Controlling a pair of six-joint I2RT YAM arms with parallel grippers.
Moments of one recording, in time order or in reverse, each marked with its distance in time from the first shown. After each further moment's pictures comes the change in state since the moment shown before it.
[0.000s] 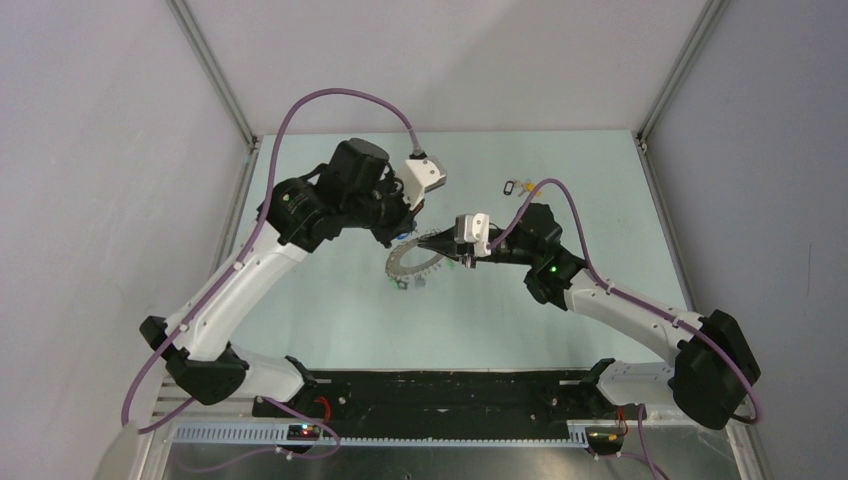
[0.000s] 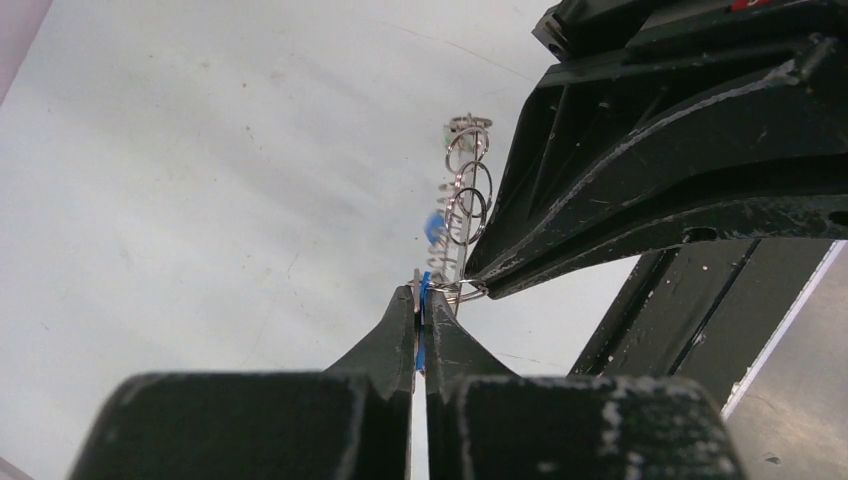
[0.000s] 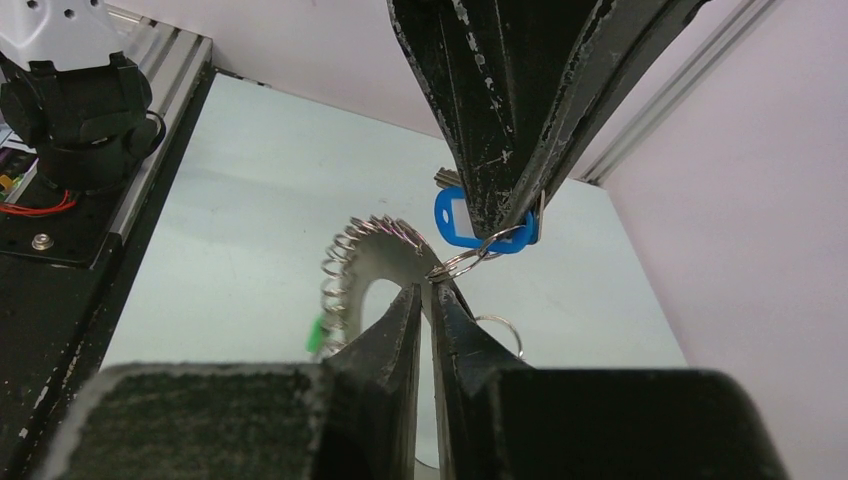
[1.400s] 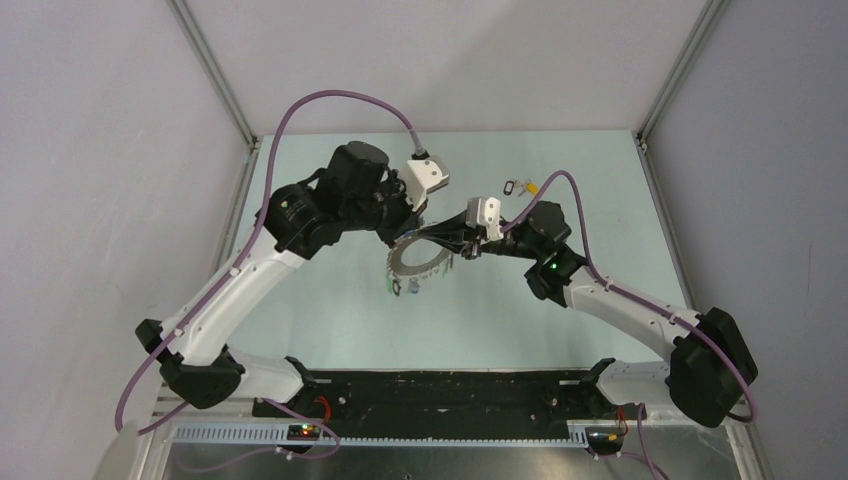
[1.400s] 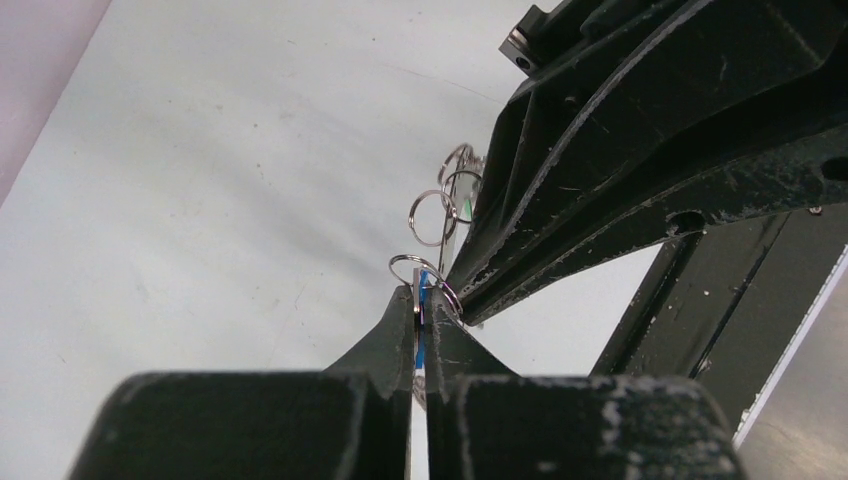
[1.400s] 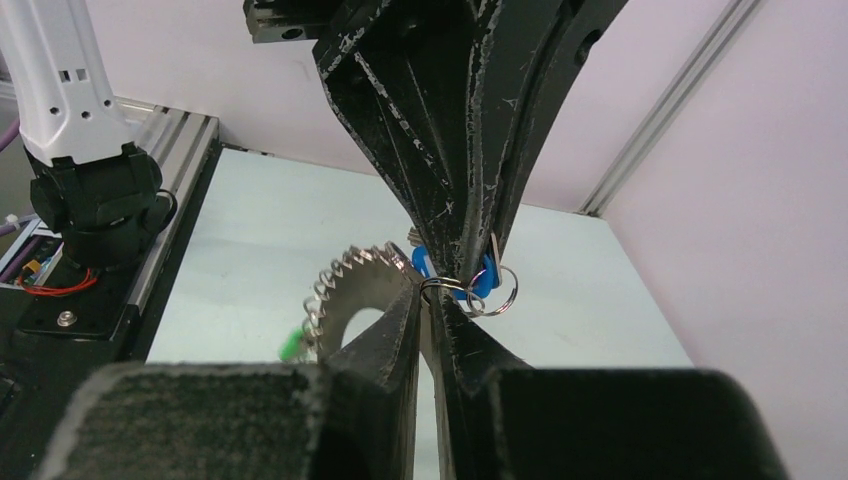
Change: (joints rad) left arm -0.037 -0.027 -0.025 0.074 -0.005 -0.003; right arm -0.035 0.016 0.000 0.174 -0.016 0.192
